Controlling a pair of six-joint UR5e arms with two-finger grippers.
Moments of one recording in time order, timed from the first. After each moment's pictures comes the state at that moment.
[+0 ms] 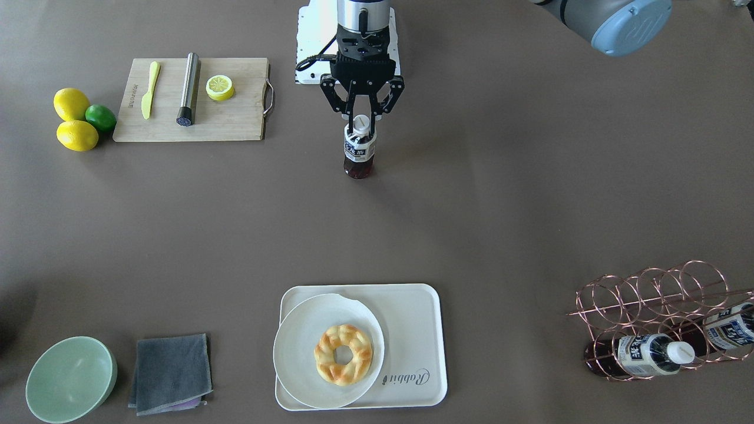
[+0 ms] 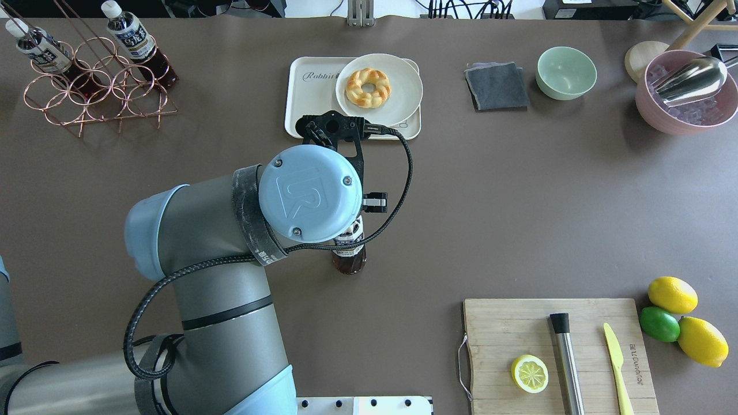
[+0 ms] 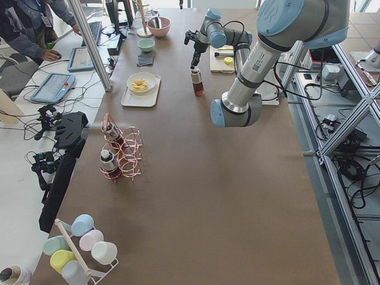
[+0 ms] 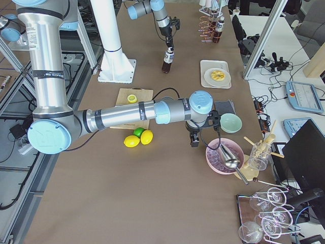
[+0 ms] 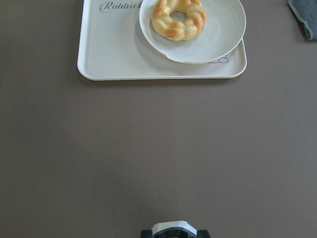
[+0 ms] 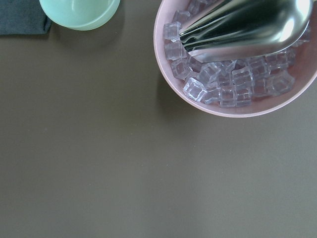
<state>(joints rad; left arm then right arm) -0.41 -2.42 -1.91 -1.27 -1.52 -1.26 1.47 -1.51 1.73 -1.60 2.49 0.07</state>
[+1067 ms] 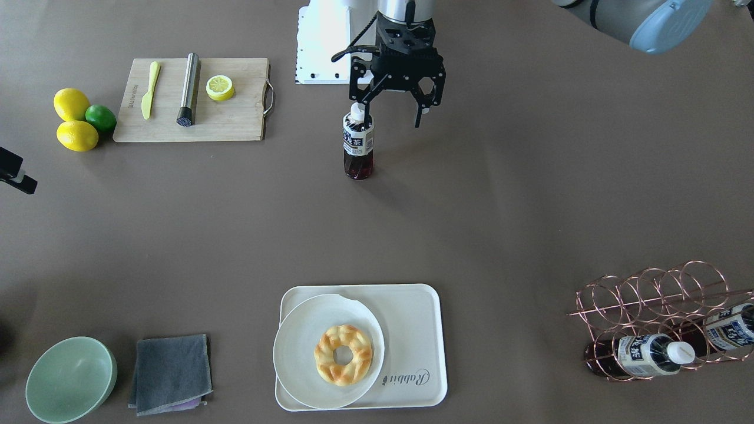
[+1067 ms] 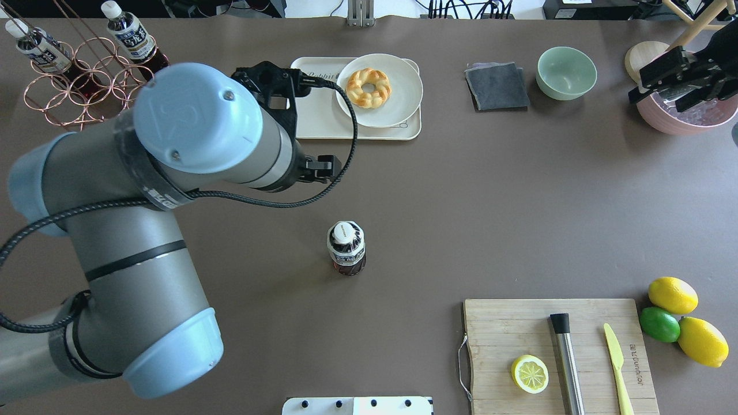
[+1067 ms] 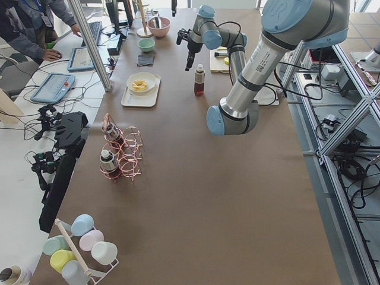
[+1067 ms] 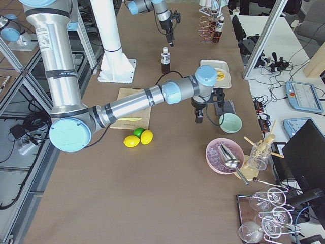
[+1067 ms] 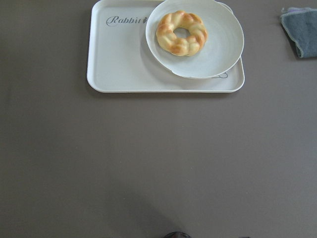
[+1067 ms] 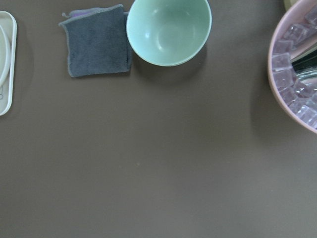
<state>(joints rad) -0.55 -2.32 -2.03 -1.28 -1.68 -1.16 1.26 -1.32 1.87 -1.60 2.46 0.61</state>
